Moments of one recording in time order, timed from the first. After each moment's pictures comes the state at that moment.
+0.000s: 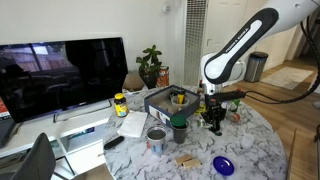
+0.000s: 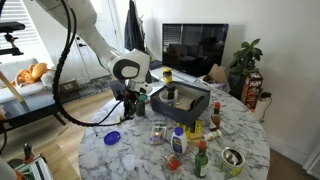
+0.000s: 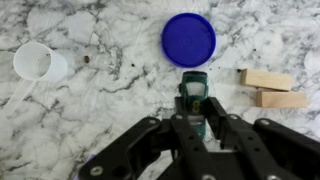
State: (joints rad) arm 0.07 0.29 0.05 -2.32 0.29 2.30 0.25
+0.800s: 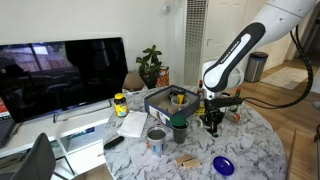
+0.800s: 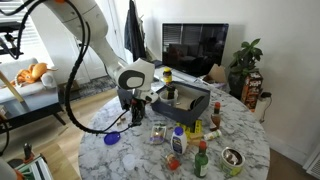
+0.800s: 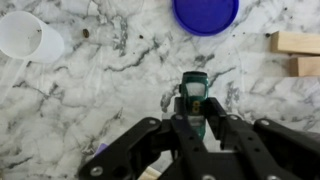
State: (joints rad) arm 0.05 0.40 0.02 -2.29 0.30 2.44 0.26
